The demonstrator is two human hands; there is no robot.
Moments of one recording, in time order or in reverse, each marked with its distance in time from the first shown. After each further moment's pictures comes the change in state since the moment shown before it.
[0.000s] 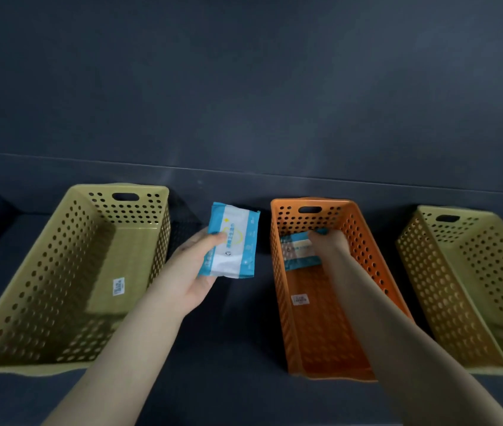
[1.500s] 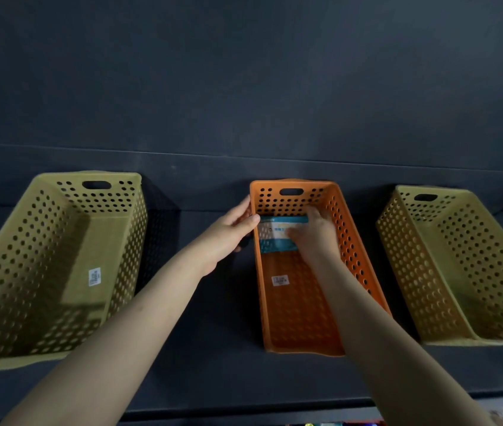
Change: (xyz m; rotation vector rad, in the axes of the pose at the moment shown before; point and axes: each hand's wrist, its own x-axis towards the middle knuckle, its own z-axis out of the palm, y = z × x) left_hand 0.047 -0.027 0.051 0.804 -0.217 0.070; right_hand -0.001 0.029 -0.007 -0.304 0.130 -0.404
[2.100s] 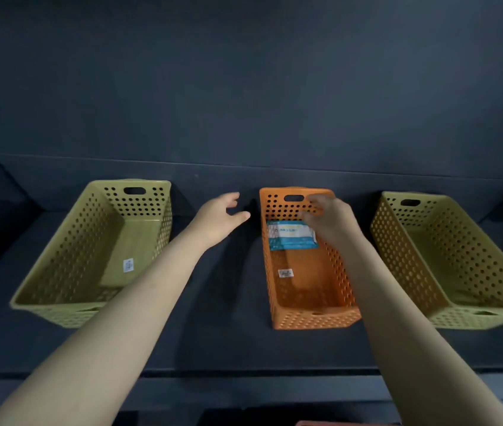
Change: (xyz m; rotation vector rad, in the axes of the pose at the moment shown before) left_hand -0.049 0.020 -0.023 0.455 0.303 0.145; right_hand -0.053 -0.025 -0.075 -0.062 -0.001 -0.260
